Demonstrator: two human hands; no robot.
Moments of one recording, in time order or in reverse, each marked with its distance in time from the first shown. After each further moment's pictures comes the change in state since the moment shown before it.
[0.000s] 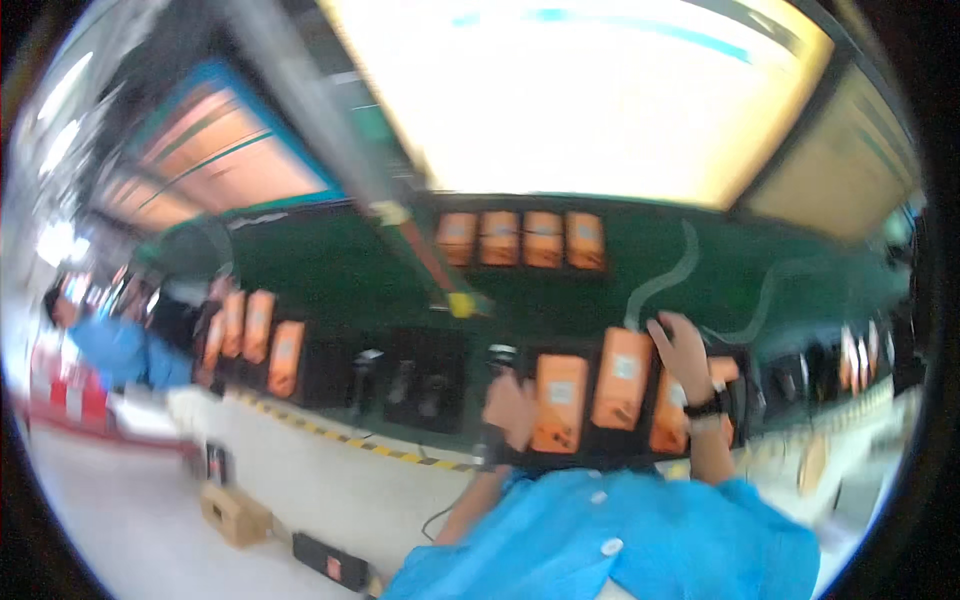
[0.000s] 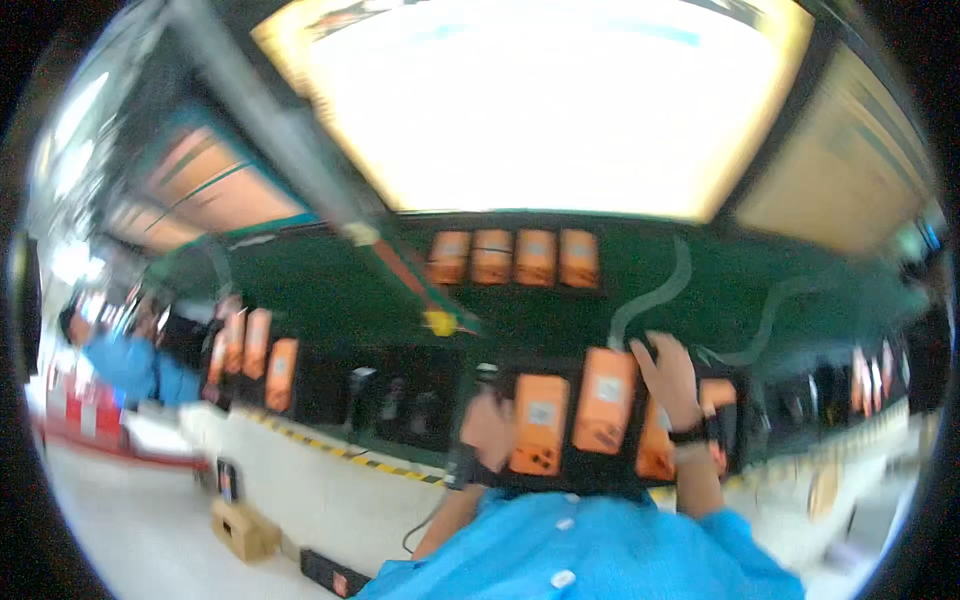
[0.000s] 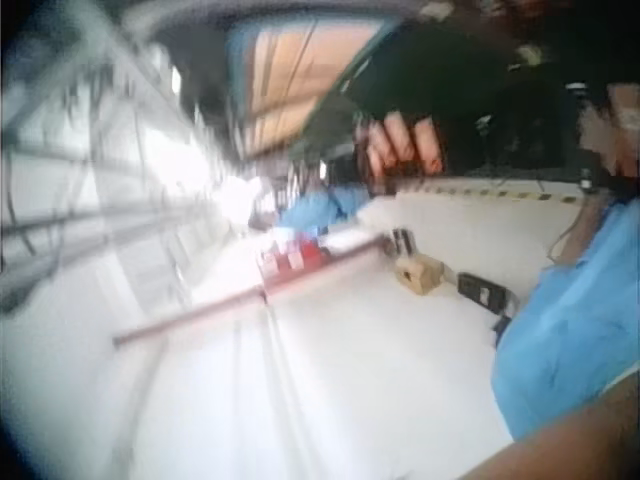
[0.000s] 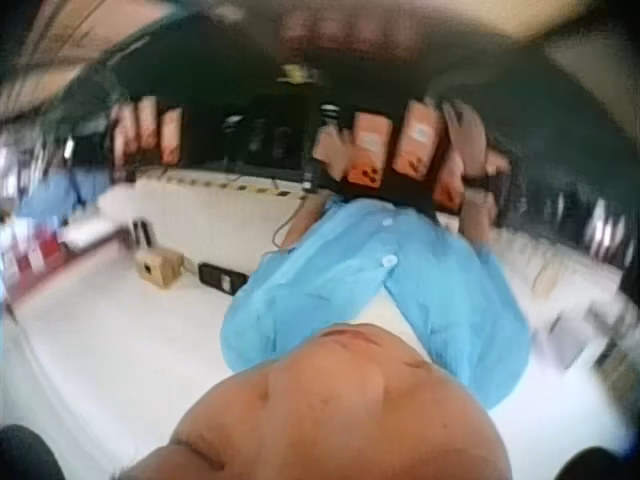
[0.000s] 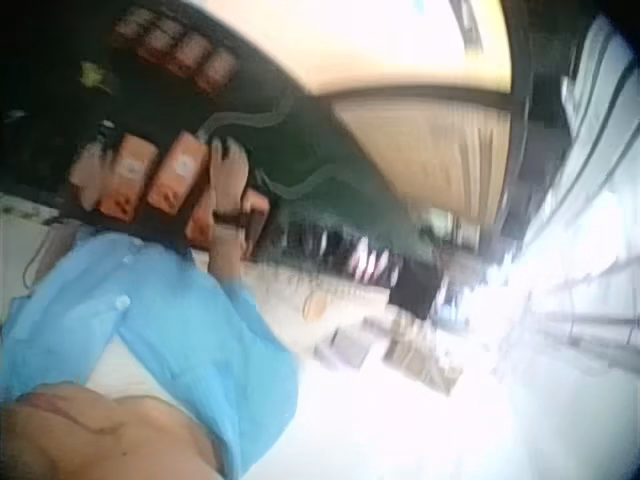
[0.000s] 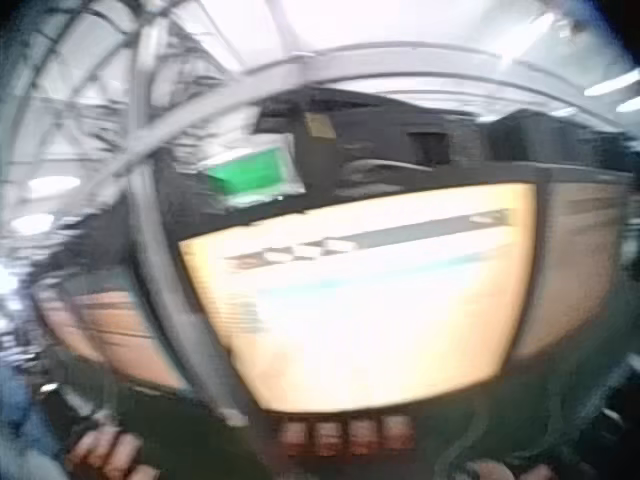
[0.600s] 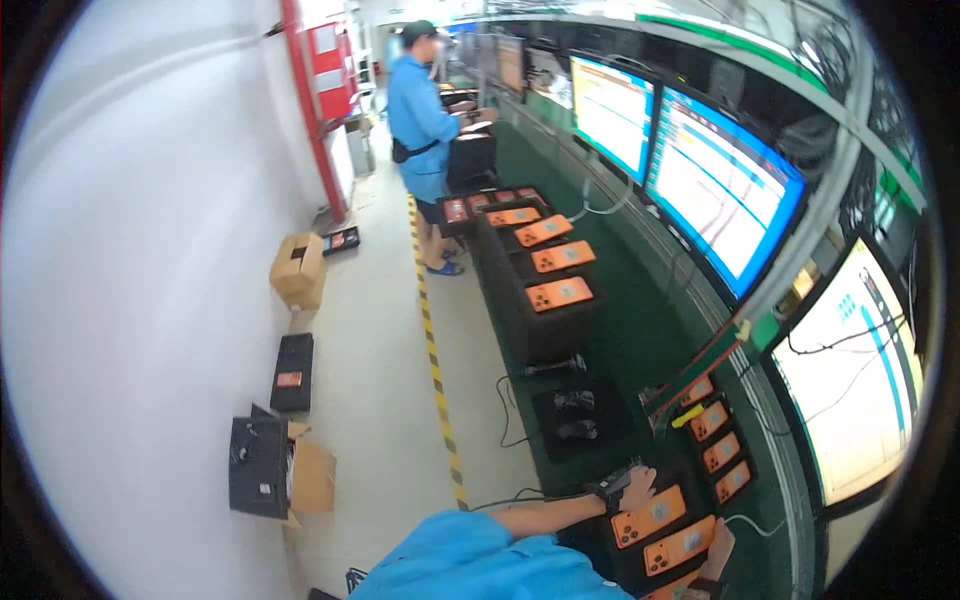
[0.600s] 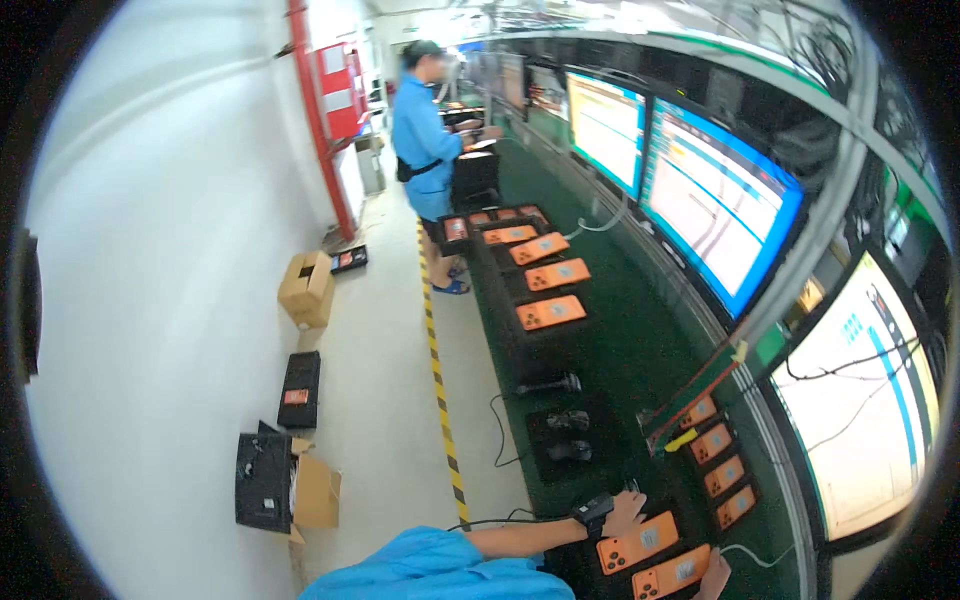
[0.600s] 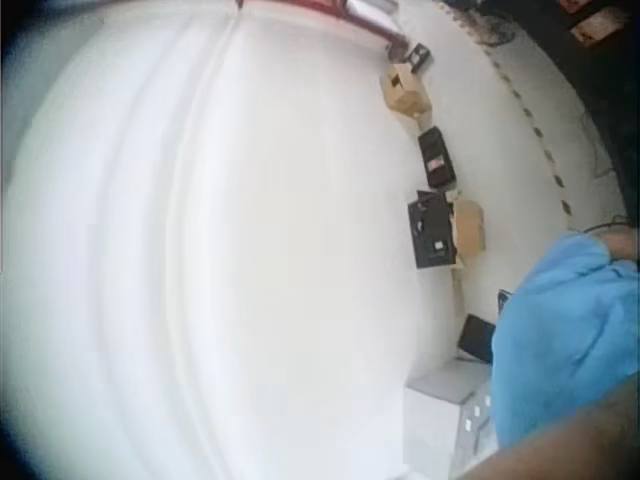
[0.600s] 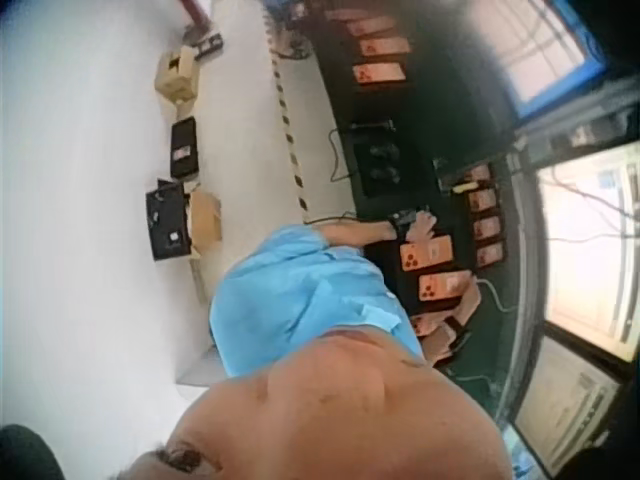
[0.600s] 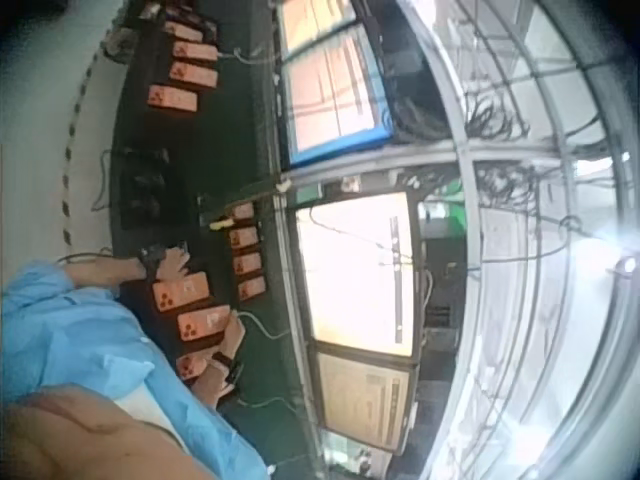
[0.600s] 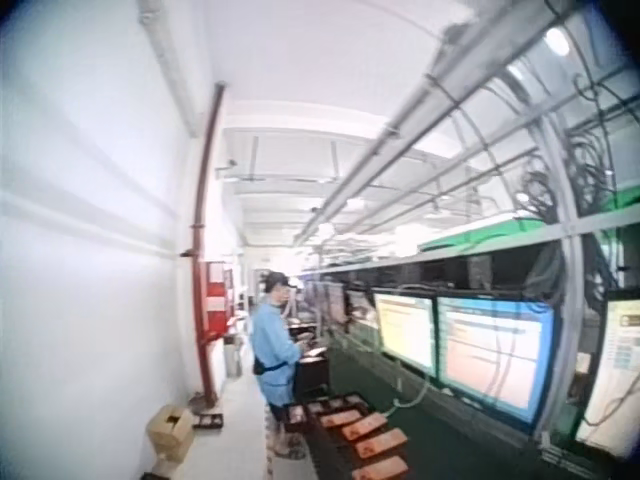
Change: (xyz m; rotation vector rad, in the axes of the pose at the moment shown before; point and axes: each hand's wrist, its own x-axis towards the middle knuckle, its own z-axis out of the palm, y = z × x) left_hand 0.012 -0.022 0.069 -0.246 0.416 0.136; right_hand 0.040 0.022 0.062 0.527 -0.451 0.176
